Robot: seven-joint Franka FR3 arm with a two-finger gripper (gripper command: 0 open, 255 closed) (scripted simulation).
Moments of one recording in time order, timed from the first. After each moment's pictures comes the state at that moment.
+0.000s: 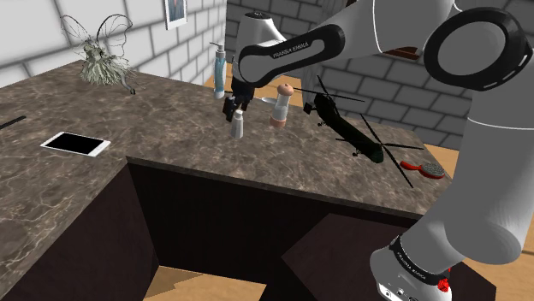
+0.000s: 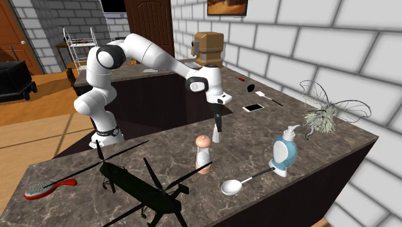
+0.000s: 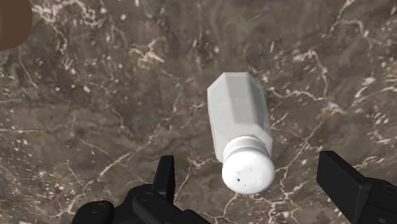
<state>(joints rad) 0.09 0.42 0.11 -1.72 -0.14 2.29 -0.07</state>
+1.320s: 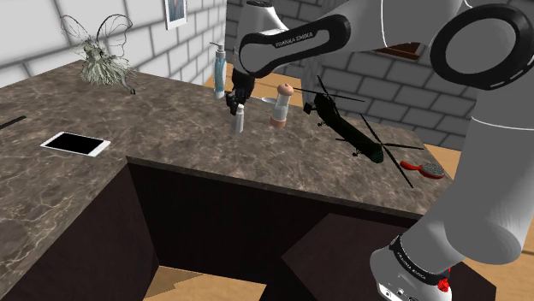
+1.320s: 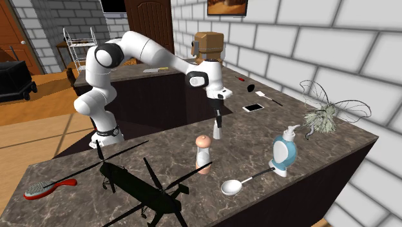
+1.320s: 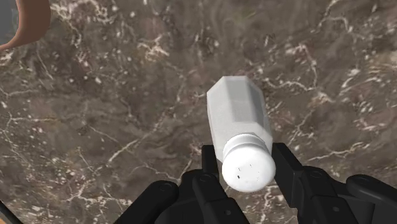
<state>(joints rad) 0.09 0.39 0.11 -1.69 -0.13 2.24 -0.07</state>
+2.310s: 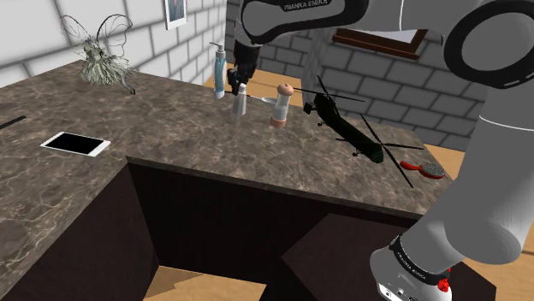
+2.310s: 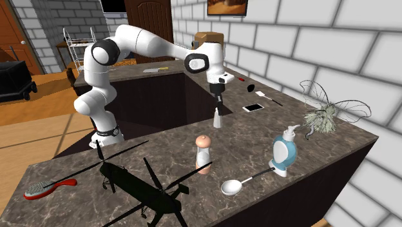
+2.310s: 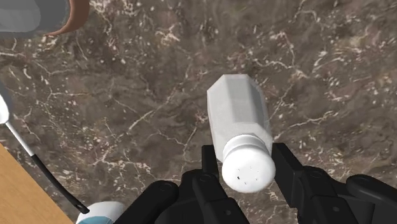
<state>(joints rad) 0.09 0.34 0.12 -1.56 -0.11 2.06 -0.09</state>
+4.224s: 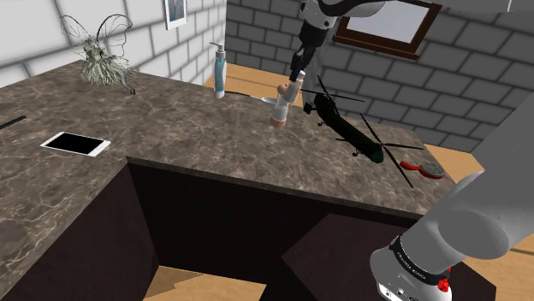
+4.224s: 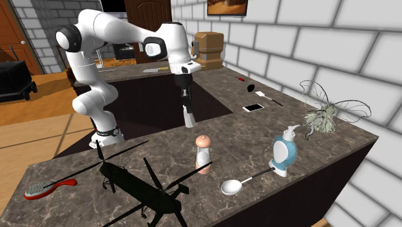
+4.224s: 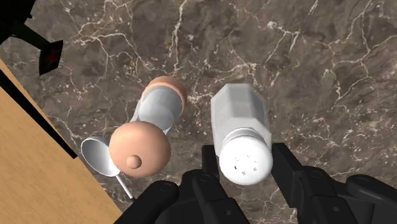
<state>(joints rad) -0.06 -0.08 0.02 -1.92 -0.02 2.01 -0.37</state>
